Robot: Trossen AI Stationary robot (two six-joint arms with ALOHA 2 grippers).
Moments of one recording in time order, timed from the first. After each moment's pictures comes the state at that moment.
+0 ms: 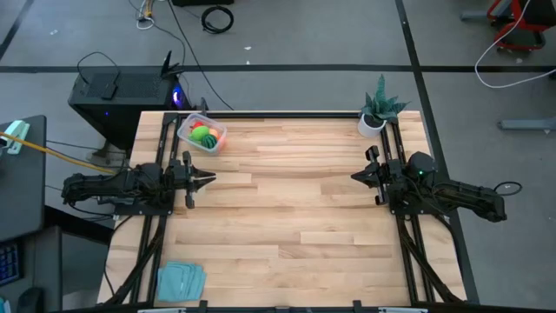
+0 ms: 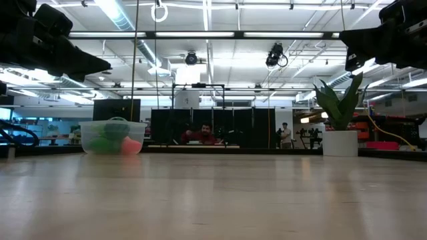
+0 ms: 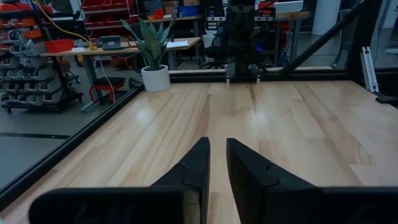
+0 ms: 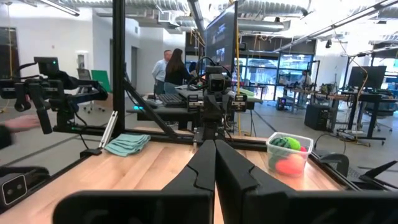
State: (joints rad) left arm -0.01 0.01 0.07 -0.13 -0.22 0.04; right arm -0.32 0.01 0.01 0.18 -0.42 0.00
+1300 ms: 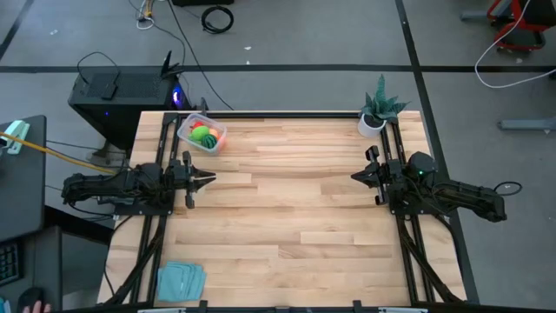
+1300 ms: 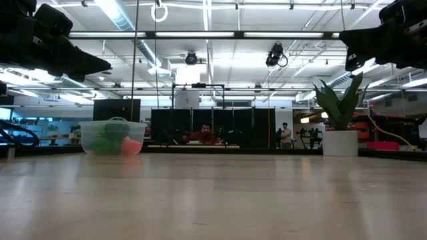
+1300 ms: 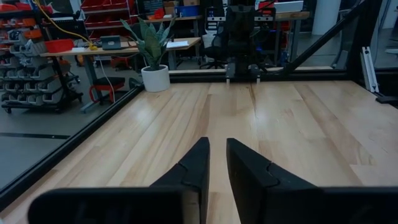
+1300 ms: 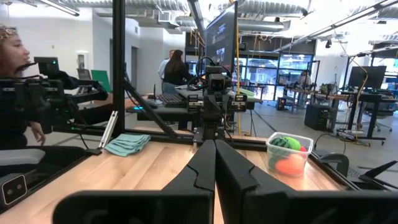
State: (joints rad) left arm -0.01 0.01 0.07 -0.13 -0.22 0.04; right arm -0.32 0.01 0.01 0.18 -0.42 0.00
